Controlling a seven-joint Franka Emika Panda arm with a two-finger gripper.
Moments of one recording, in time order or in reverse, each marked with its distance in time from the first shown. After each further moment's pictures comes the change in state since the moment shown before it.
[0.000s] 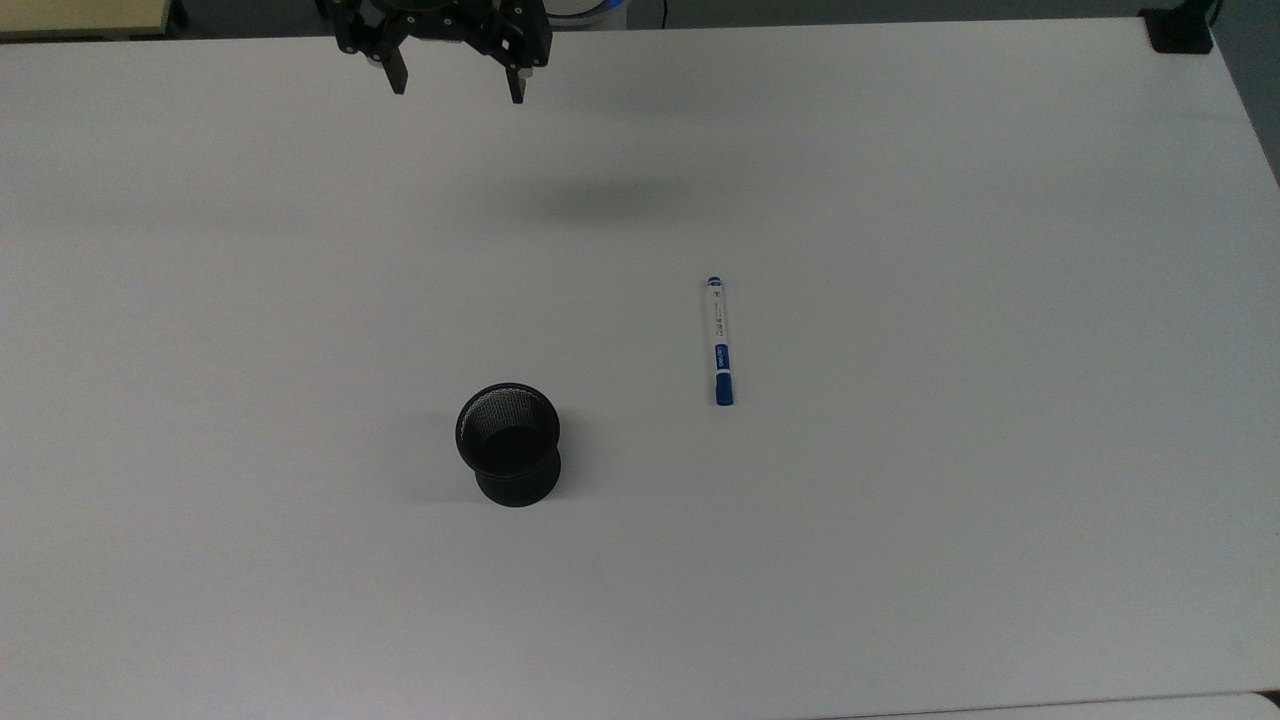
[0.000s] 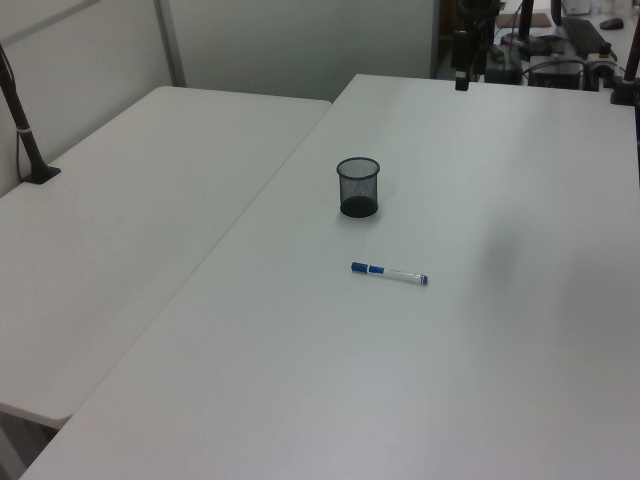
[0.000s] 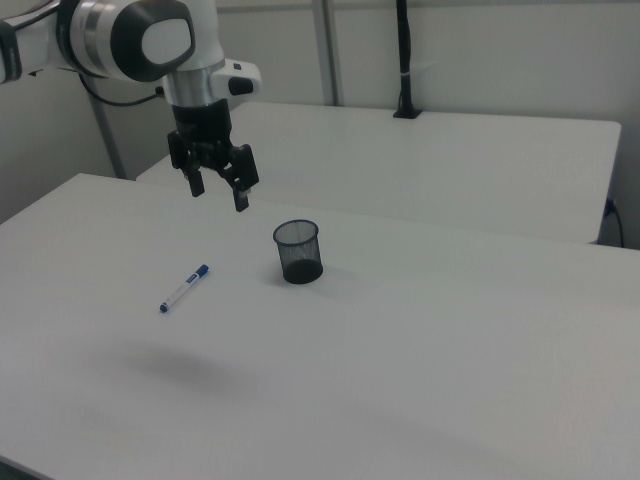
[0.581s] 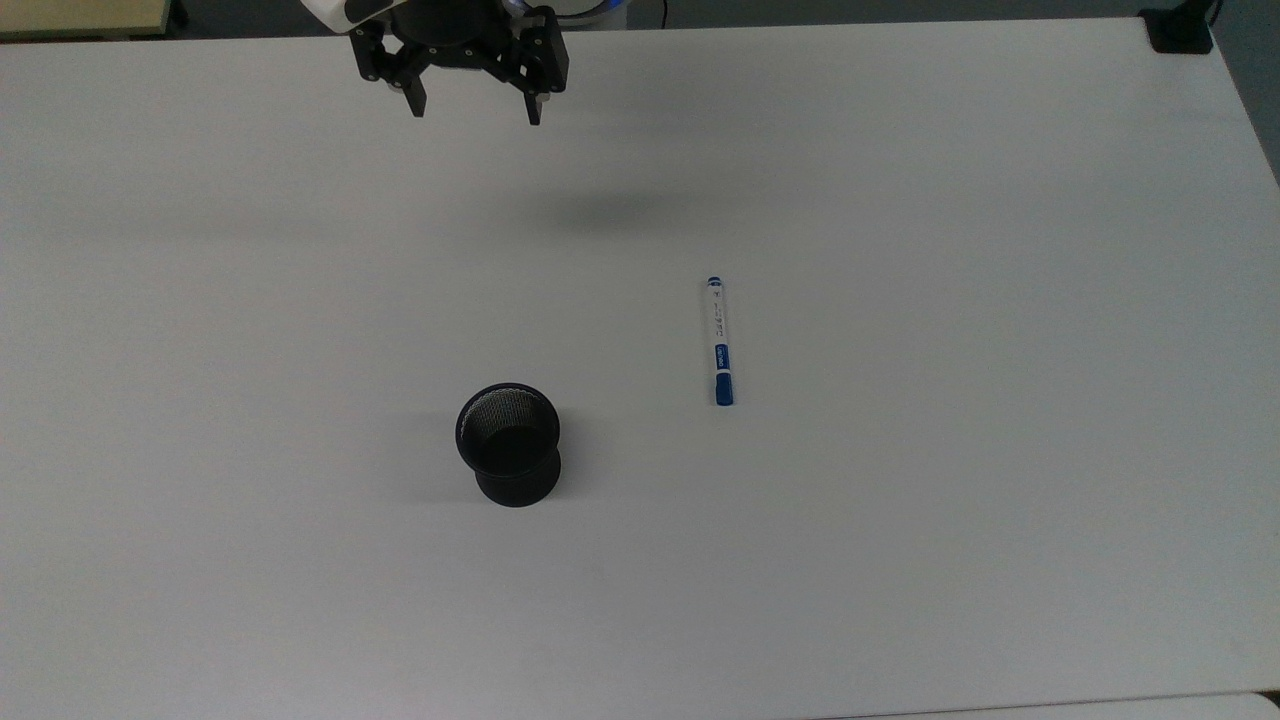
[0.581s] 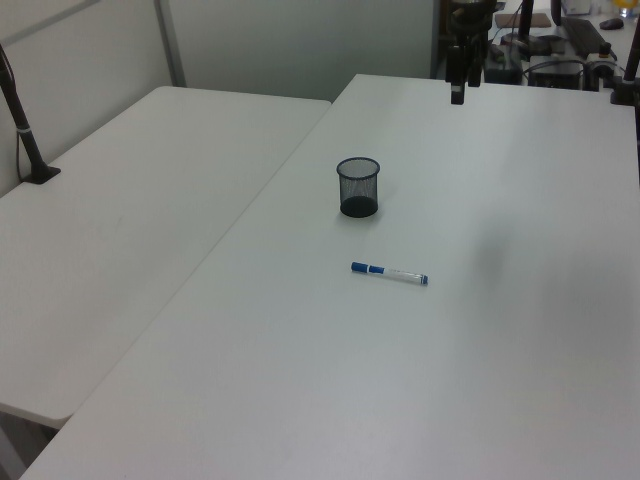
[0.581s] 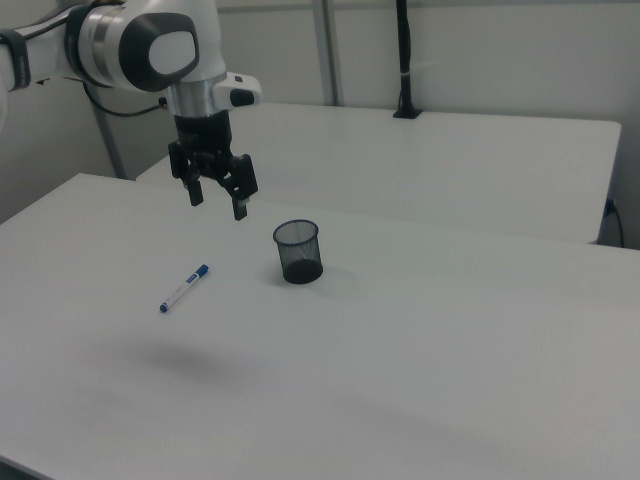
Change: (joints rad) arm 0.013 0.036 0.006 0.001 0.001 0.000 0.000
